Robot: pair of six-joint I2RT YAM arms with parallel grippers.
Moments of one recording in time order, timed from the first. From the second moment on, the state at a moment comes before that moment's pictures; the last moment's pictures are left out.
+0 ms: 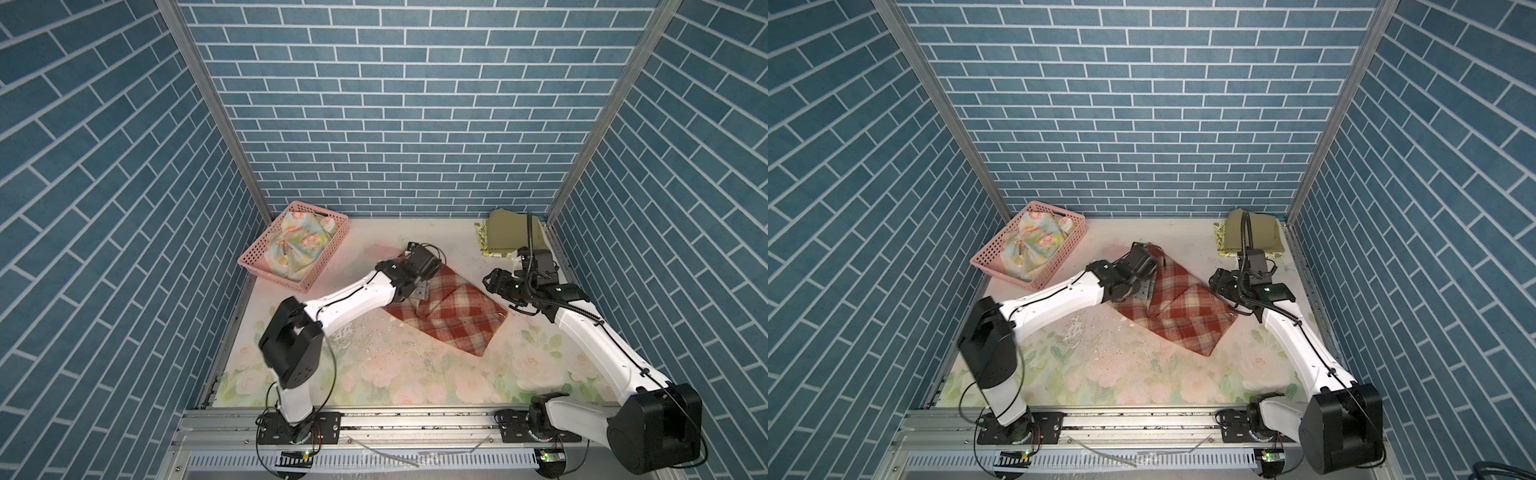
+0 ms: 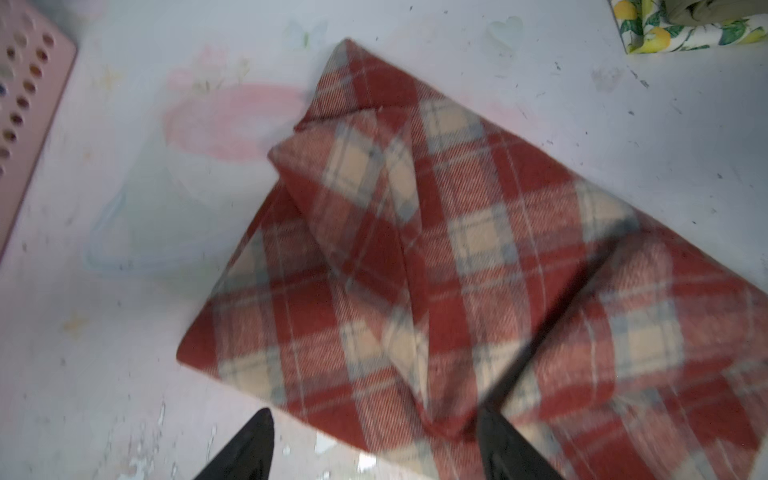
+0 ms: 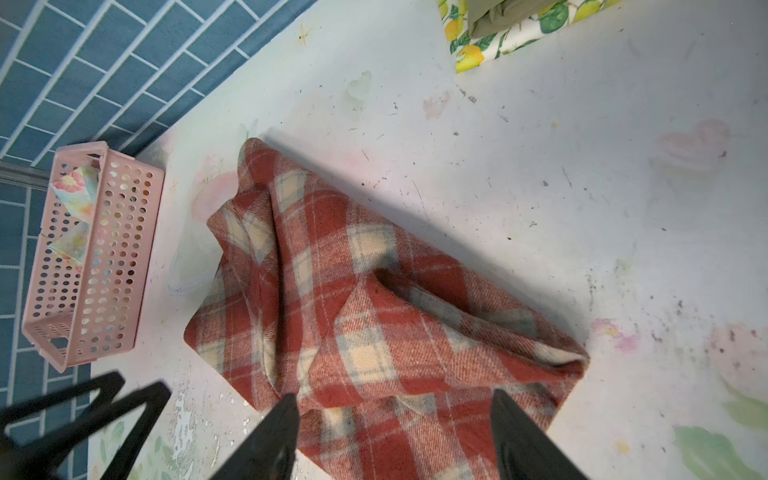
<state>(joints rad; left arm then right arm) -0.82 1.81 1.48 -0.72 -0.33 -0.54 0.24 1.18 0.92 -0.57 -0.16 0.56</state>
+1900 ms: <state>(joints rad) -0.68 2.45 2.11 -0.58 -0.30 -0.63 0.23 1.02 0.75 -0.42 -0.17 0.65</state>
